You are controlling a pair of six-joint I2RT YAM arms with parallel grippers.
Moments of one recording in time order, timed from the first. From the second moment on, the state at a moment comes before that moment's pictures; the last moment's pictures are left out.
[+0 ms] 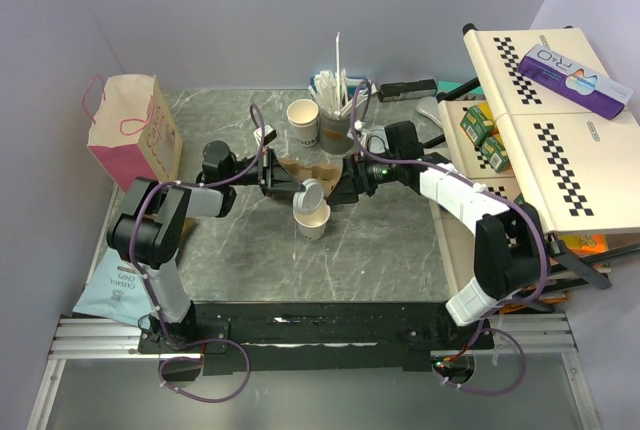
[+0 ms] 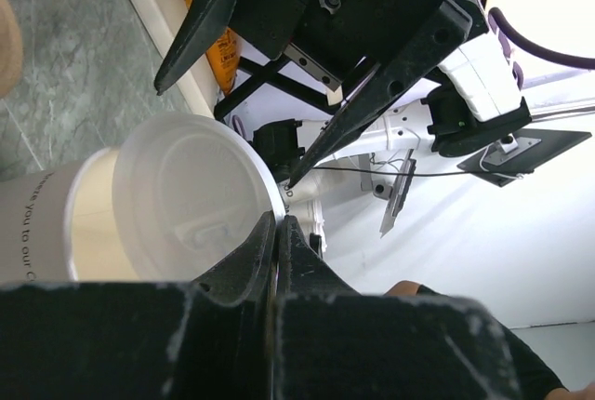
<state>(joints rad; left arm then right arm) -0.29 1.81 0.81 1.12 1.27 -1.44 0.35 1.57 1.09 -0.32 -0.95 0.14</state>
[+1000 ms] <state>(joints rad) -0.24 1.81 0.79 0.80 1.26 -1.18 0.43 1.67 1.12 -0.25 -0.85 0.16</state>
